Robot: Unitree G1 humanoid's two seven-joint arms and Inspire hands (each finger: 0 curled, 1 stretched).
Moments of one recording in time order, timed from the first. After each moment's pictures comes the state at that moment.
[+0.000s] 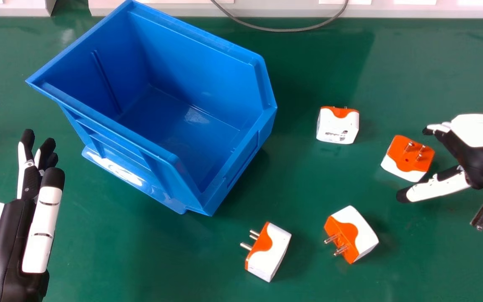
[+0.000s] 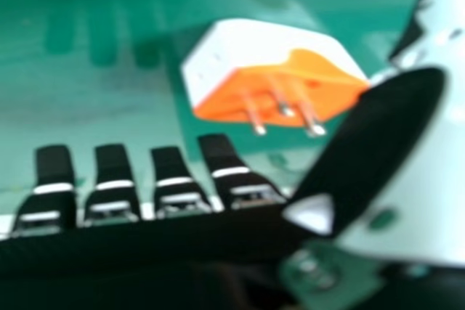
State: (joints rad) left arm 0.42 0.21 0.30 -0.06 -0.14 -0.44 -0.22; right arm -0.27 -0.76 0.25 0.14 -0.80 0.27 0.41
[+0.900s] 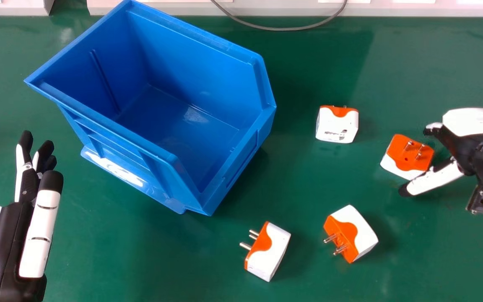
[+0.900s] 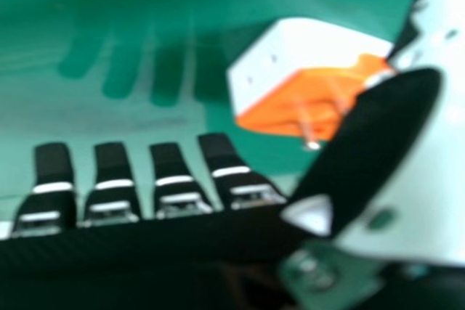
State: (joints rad) left arm 0.46 0.21 0.30 -0.13 -0.14 -0.41 -0.22; right arm -0.45 -0.74 0.37 0.34 -0.84 0.28 0.44
